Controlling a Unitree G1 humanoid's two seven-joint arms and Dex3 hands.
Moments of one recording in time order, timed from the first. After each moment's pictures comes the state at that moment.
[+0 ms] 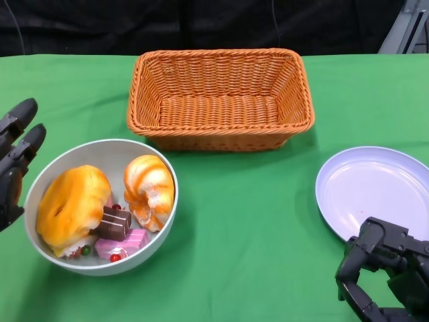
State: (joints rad) left arm -0.24 0.34 0.33 0.54 -0.36 -0.40 -0.65; right arm 0.31 -0.12 -0.01 -0.19 0.22 -0.41 0.41
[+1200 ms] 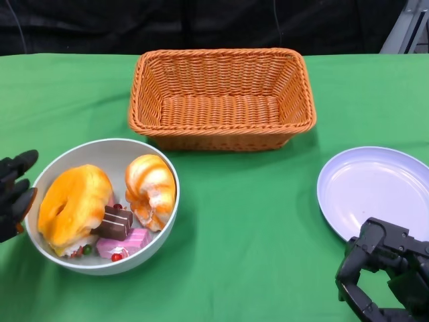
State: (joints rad) left arm -0.34 0.45 0.18 0.80 -0.11 -0.27 -0.51; right arm 0.32 -0.12 -0.01 -0.19 0.22 -0.41 0.41
